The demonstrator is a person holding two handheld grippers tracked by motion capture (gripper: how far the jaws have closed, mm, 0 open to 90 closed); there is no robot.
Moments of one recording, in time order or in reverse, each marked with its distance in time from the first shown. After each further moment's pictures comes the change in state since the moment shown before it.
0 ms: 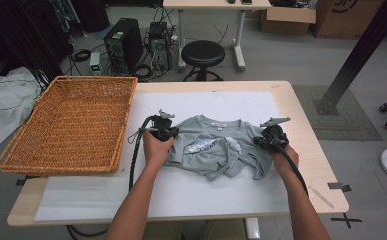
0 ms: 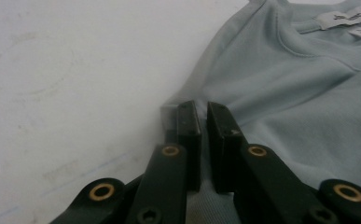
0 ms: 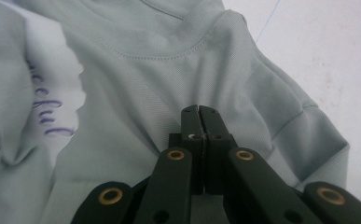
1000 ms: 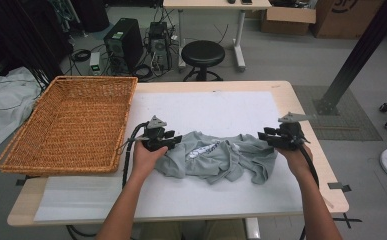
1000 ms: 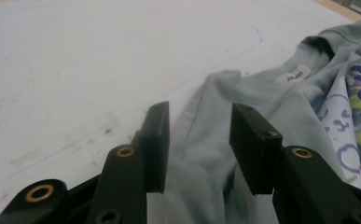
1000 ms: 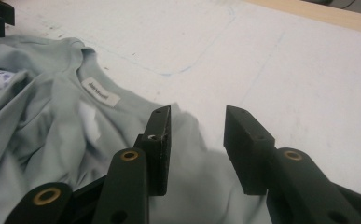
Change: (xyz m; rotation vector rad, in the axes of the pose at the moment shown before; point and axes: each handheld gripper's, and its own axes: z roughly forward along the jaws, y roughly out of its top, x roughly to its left) left arm -0.003 -0.016 -0.034 -0.128 -0.221 0.056; right arm -0.013 0.011 -0.046 -0.192 0.110 0.018
